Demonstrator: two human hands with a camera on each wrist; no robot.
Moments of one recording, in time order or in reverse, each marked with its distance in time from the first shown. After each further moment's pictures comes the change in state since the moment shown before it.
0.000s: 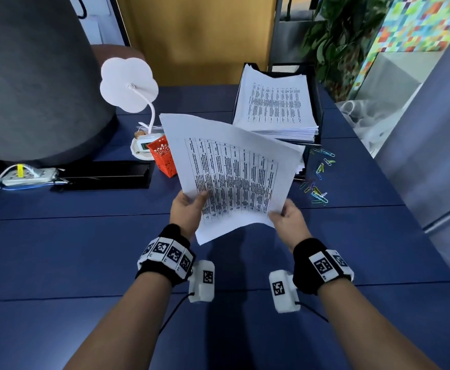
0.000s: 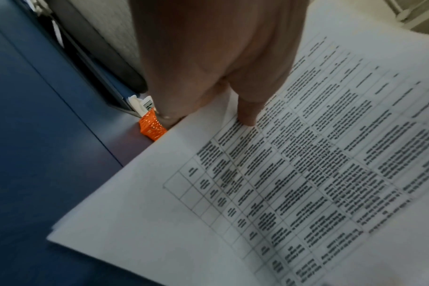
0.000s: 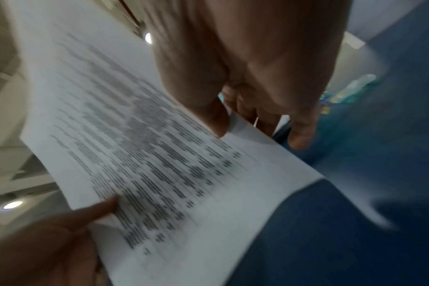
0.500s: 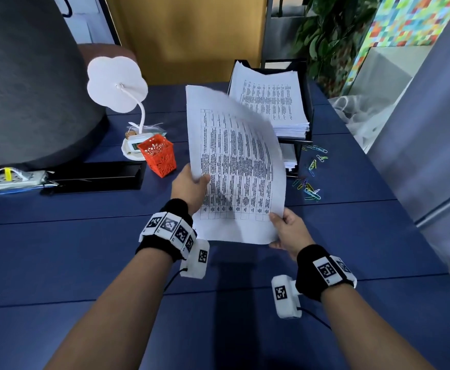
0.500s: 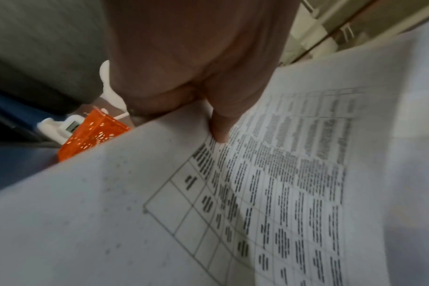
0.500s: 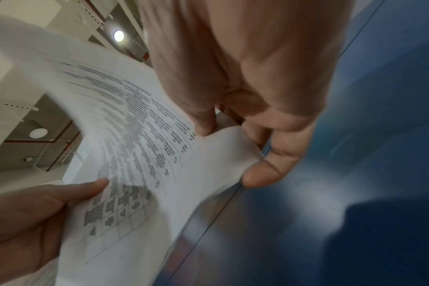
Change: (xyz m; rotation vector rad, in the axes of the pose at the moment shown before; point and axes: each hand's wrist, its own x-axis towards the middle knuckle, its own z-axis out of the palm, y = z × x) left_hand 0.021 0.040 0.026 0.514 -0.049 0.093; right_hand -0.013 0.014 -0.019 0.112 -0.053 0.201
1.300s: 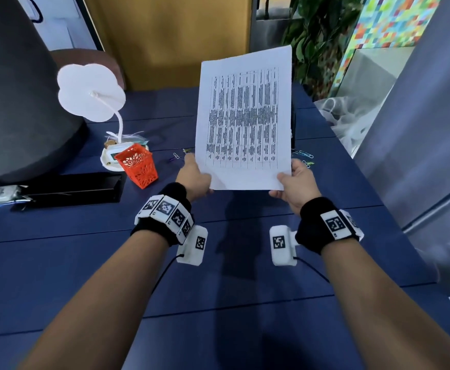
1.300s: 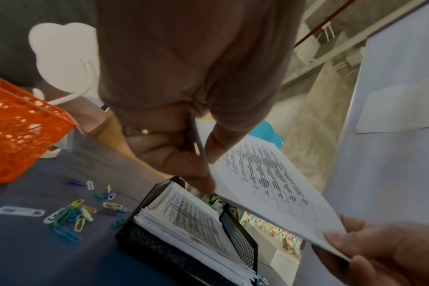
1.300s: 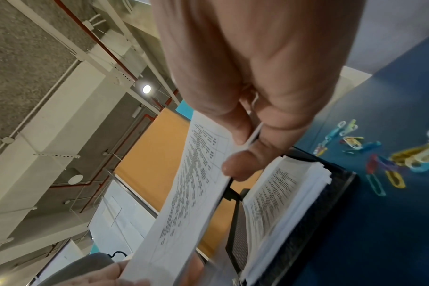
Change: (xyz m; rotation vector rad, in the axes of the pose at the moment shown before) left_hand 0.041 0.042 0.043 0.062 -0.217 -0.045; right_hand 0.060 -0.095 -0.039 0.187 0.108 -0.193
